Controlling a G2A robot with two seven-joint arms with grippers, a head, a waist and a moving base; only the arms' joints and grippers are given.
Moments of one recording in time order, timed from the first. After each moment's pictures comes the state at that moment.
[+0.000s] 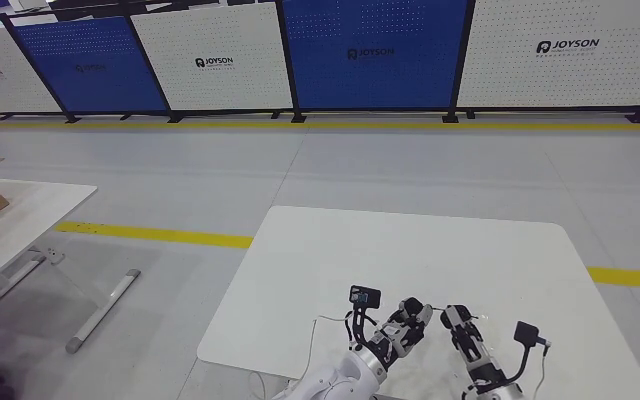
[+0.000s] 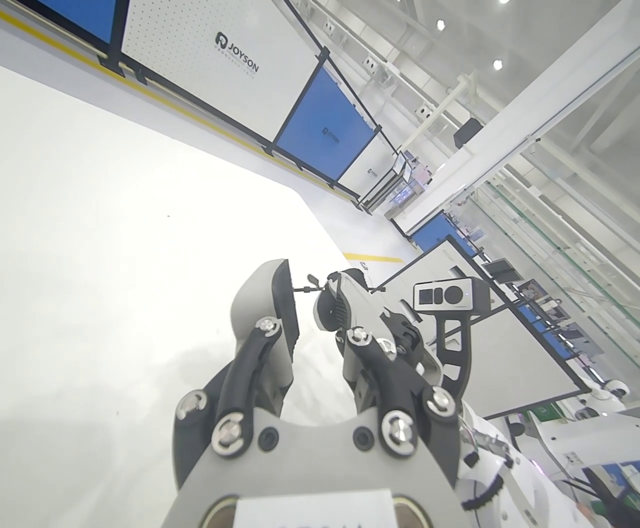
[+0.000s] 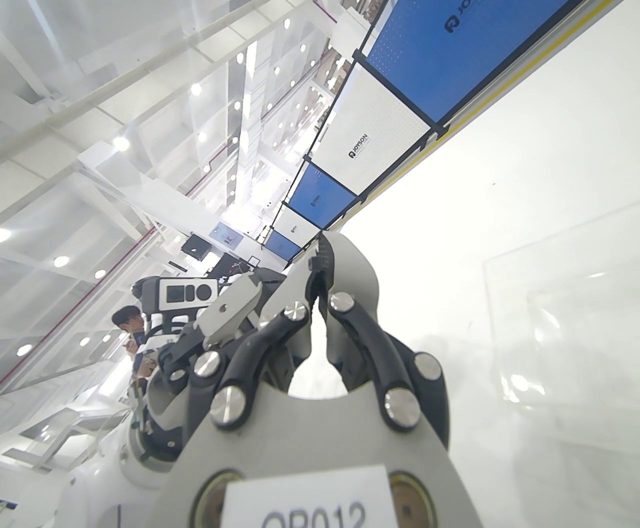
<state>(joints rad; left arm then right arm) 1.48 -1.35 -0.82 -1.71 0.58 0.06 0.09 -1.76 -1.24 1.31 -1.75 -0.35 -0.34 0.02</state>
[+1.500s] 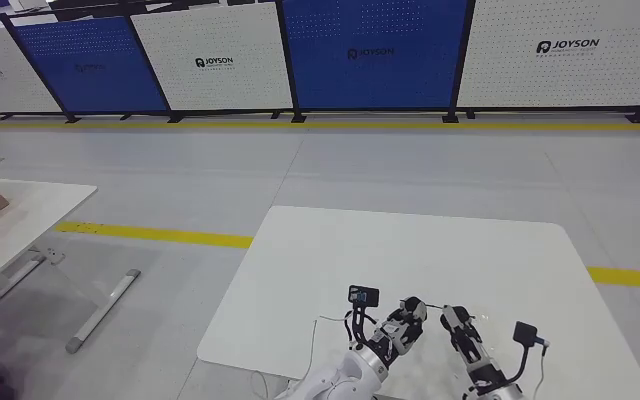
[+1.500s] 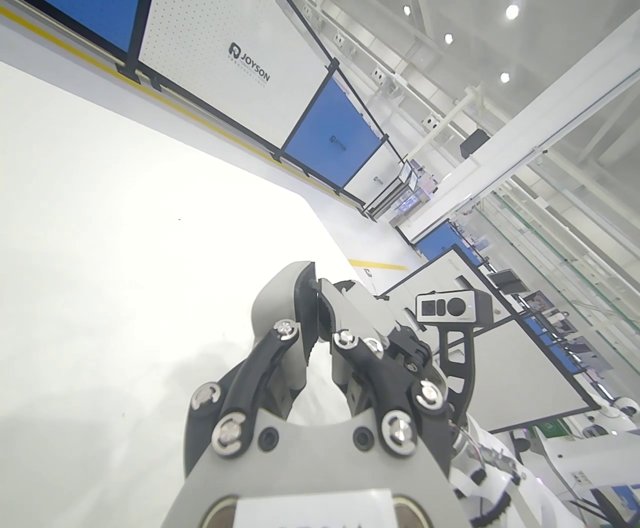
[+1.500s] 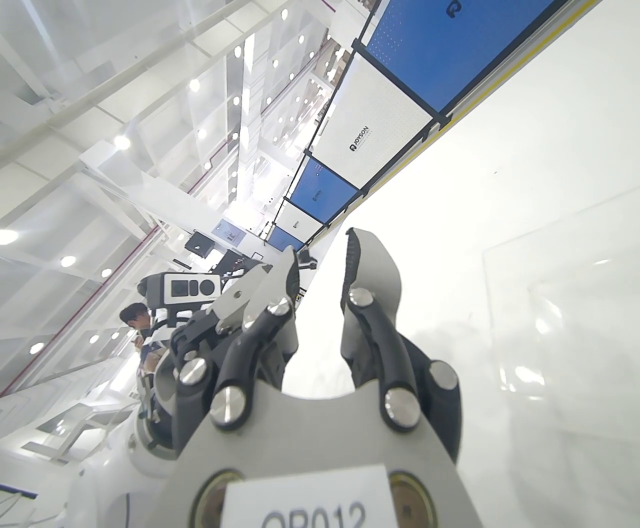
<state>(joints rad) 1.47 -1.36 -0.81 -1.70 0.57 0.09 0.12 -1.76 -1.23 1.31 -1.74 -0.32 -0.34 0.04</state>
